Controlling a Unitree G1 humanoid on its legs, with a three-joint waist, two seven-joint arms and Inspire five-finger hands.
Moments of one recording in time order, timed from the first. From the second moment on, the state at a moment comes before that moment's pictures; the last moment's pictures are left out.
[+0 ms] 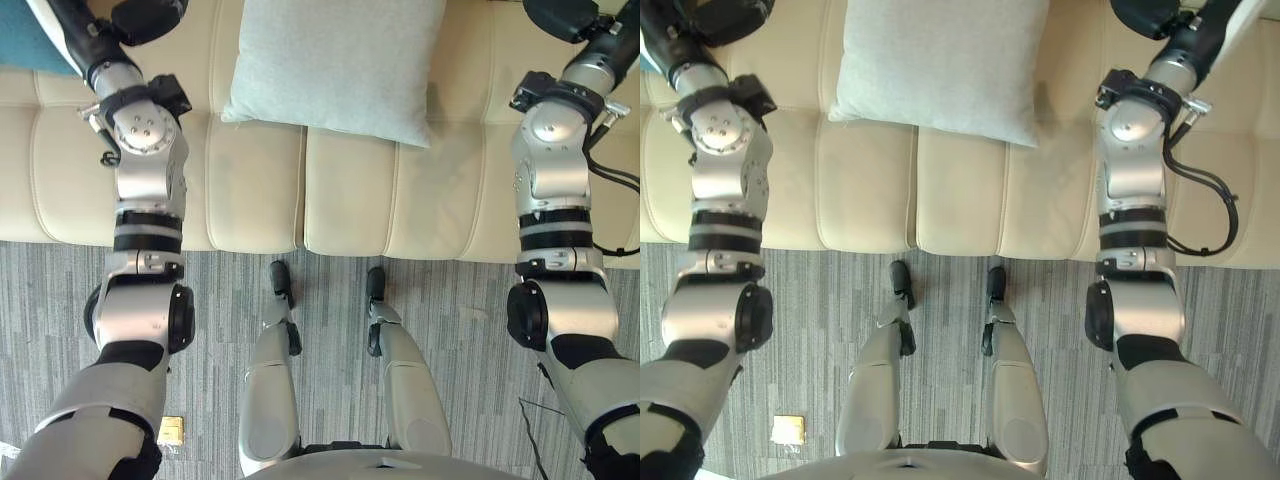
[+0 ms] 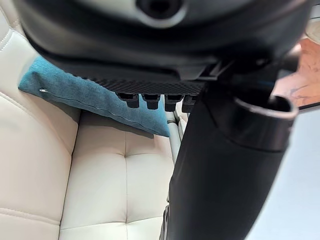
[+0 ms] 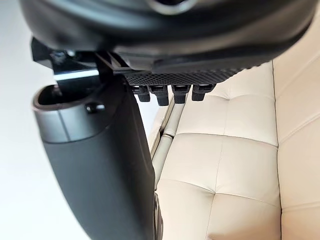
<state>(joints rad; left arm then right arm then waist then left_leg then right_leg) -0.95 0.47 0.14 0.51 -0.17 -0.10 0.54 -0.99 -0.40 -0.18 0.48 -0.01 -0.01 -0.64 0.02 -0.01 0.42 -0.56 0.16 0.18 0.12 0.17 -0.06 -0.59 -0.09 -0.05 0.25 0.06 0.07</state>
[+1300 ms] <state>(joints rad) 0.11 0.06 0.16 0.97 0.01 -0.05 0.12 0.11 -0.03 -0.26 0.96 0.00 -0.02 -0.17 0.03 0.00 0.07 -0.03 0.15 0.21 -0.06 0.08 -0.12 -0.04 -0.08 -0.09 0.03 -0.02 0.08</state>
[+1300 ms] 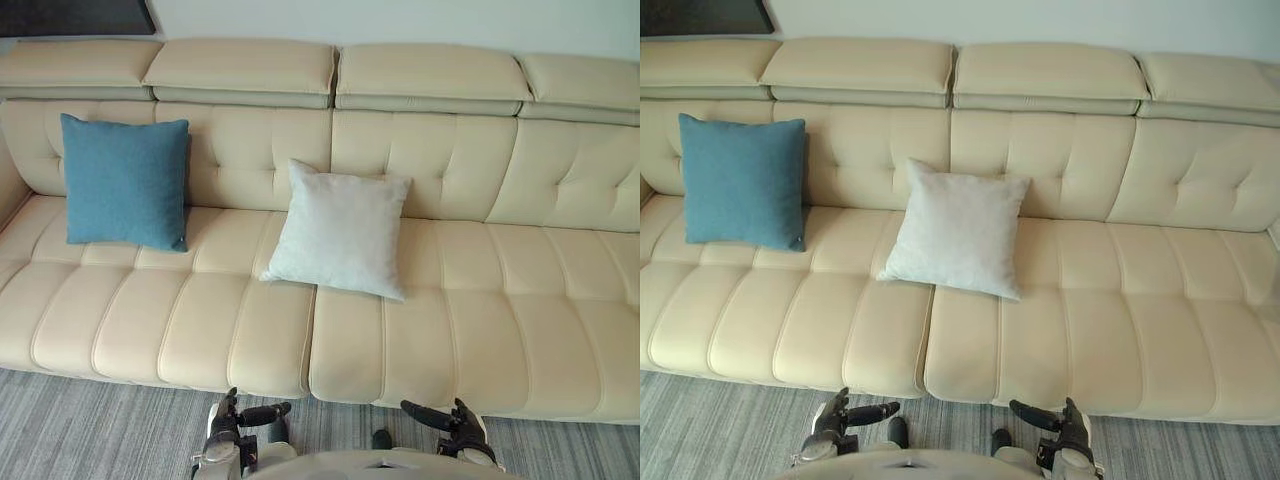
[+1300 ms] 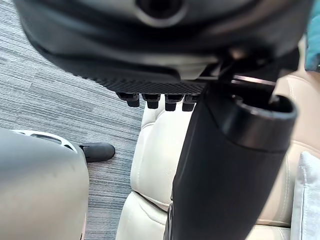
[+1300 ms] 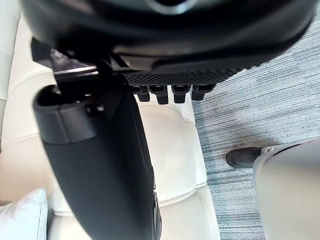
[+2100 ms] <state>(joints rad) 0.06 0.02 0.18 0.96 0.01 -0.05 0.15 0.03 -0.01 -0.24 0.96 -0.01 -0.02 -0.18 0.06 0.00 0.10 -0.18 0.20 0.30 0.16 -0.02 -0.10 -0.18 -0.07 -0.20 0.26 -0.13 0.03</state>
